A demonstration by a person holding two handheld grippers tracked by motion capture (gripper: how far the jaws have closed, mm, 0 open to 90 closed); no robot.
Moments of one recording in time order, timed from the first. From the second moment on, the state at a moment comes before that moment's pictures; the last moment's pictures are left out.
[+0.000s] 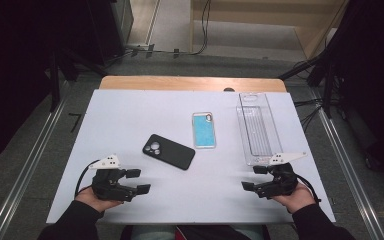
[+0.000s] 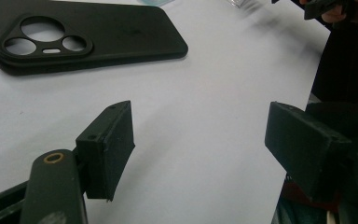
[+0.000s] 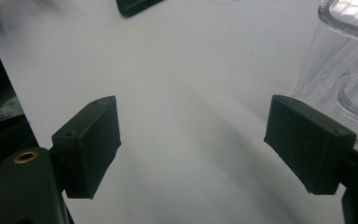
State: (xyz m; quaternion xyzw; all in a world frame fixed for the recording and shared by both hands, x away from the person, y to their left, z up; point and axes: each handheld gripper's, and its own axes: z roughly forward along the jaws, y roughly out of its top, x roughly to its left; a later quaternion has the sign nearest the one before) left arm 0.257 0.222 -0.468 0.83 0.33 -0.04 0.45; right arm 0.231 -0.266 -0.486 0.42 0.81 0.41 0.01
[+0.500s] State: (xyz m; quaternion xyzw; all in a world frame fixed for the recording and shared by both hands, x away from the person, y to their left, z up) left arm 0.257 0.220 -0.466 0.83 0.32 -0.04 0.45; right arm 0.228 -0.264 -0.483 0.42 0.81 0.42 0.02
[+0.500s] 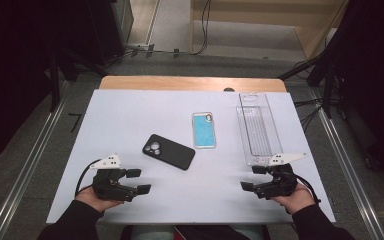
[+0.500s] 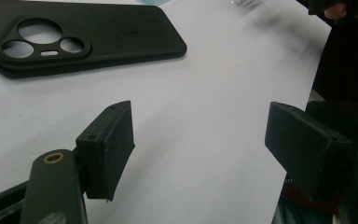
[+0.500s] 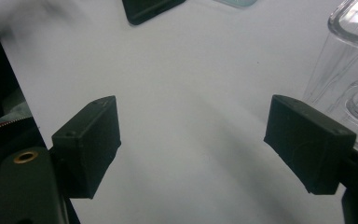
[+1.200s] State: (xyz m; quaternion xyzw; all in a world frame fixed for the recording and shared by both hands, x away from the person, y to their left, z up) left arm 0.258 0.222 -0.466 0.83 0.33 -0.04 0.45; right arm 0.229 -0.263 -0.485 0.42 0.81 0.41 0.02
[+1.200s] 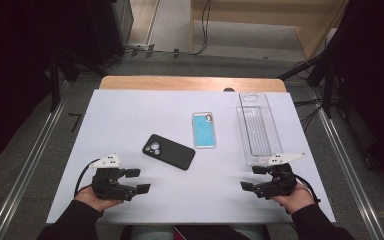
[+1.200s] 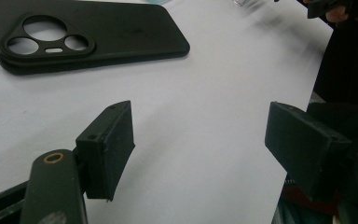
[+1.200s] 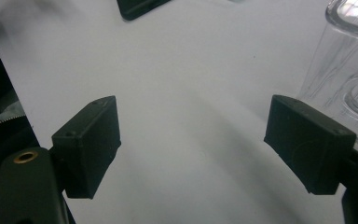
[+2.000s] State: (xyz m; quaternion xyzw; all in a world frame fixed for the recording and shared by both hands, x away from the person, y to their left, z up) left arm 0.261 0.224 -0.467 0.83 0.35 -0.04 0.44; right arm 0.237 -0.257 -0.486 0.41 0.81 0.41 0.01
